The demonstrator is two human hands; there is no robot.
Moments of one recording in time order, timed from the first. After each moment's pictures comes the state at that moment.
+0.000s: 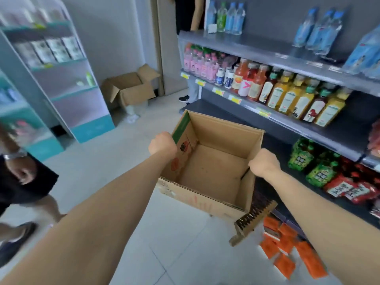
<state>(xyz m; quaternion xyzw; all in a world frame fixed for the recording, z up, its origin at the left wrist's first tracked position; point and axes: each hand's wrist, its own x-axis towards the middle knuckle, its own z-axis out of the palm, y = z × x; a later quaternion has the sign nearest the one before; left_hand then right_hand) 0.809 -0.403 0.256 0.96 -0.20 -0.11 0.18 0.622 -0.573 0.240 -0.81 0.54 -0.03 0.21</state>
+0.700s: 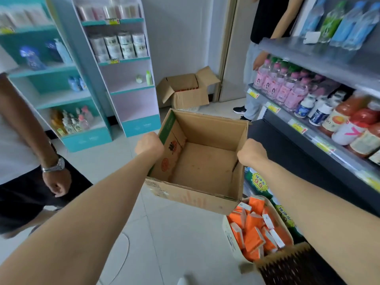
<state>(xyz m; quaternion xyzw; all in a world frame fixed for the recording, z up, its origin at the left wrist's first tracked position) 1.106 -0.401 0.221 0.97 0.02 -0.07 0.22 0.992 -0.624 0.240 -0.91 0.35 0.06 0.21</state>
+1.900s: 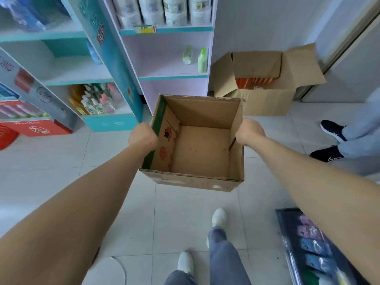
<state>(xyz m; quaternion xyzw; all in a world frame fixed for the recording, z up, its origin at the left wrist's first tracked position) 1.708 -0.410 0.100 0.93 0.25 -0.14 0.21 1.724 -0.665 0.096 -0.95 0.18 0.18 0.19</state>
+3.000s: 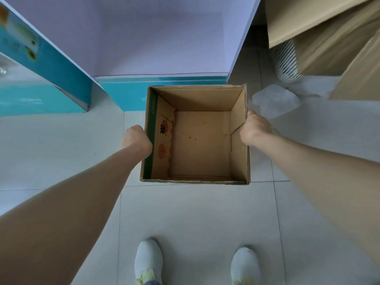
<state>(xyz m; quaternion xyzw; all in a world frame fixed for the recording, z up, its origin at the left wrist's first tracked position) 2.048 -0.399 -0.449 0.91 0.28 -0.26 0.15 2.077 -0.649 -0.444 -0.93 0.20 0.28 0.13</state>
